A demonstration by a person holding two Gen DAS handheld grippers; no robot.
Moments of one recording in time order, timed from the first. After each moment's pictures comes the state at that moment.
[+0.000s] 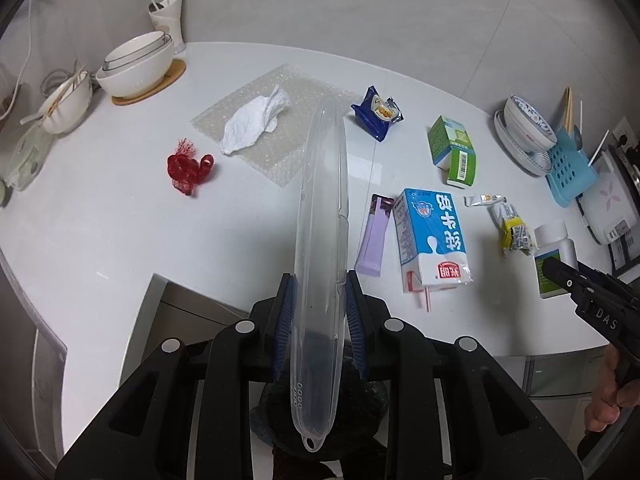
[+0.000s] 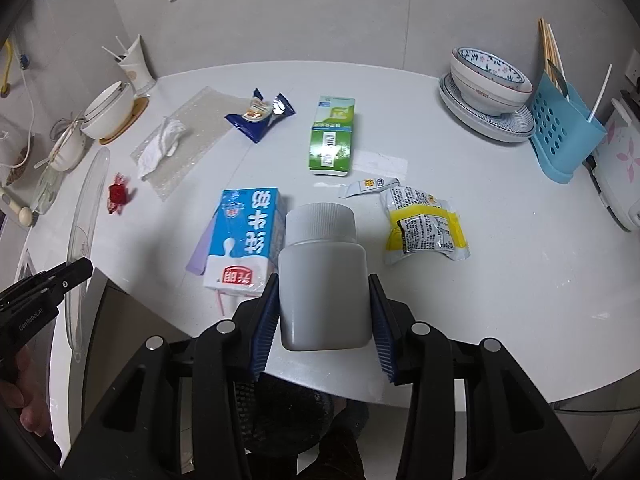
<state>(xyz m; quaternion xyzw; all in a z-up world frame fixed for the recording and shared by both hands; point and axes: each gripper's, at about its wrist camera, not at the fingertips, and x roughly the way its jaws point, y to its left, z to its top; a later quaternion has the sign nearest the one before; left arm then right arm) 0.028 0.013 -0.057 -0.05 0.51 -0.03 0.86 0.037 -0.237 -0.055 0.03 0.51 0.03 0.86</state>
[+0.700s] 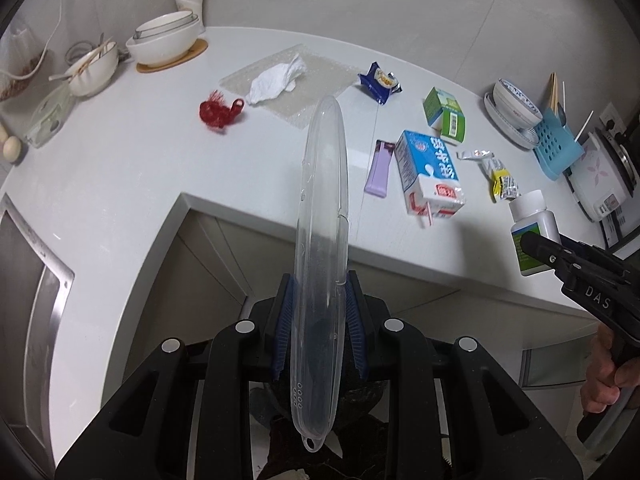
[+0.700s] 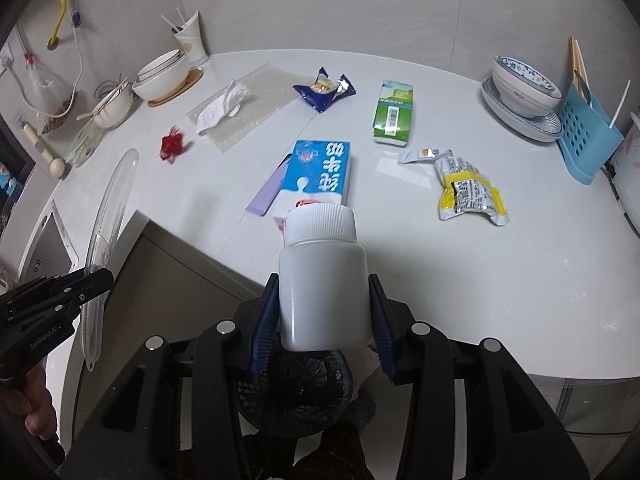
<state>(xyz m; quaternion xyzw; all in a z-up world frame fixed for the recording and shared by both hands) -0.066 0.032 -0.070 -0.06 0.52 -0.03 0.85 -0.030 -0.193 -0.063 0.00 0.50 0.10 0.86</state>
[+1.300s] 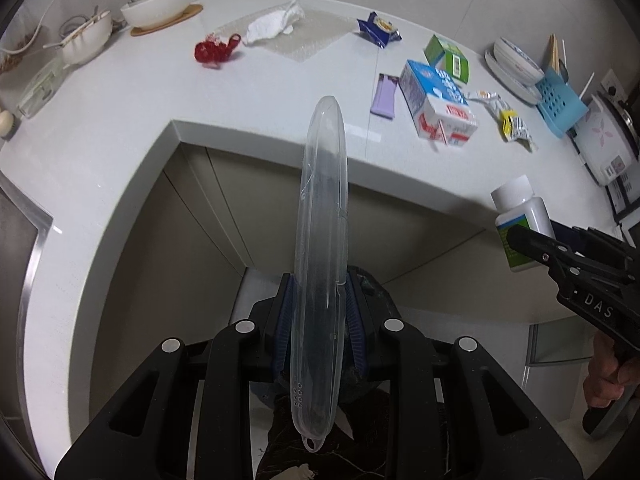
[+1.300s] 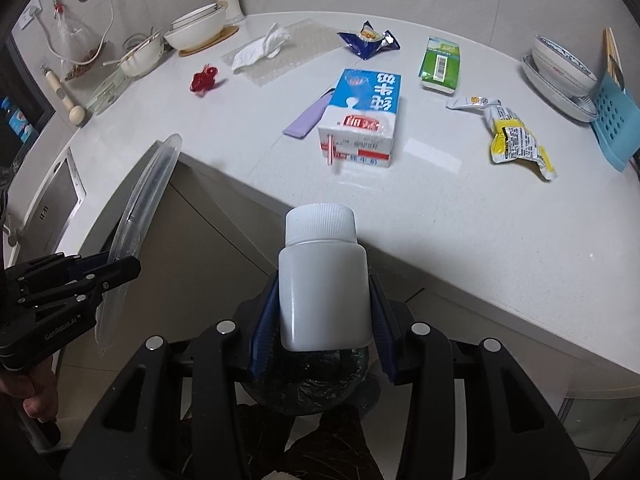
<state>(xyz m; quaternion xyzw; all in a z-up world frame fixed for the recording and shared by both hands) -0.104 0.029 -0.130 -0.05 0.55 -0.04 0.83 -0.070 -0.169 -0.119 -0.03 0.52 0.15 0.84</state>
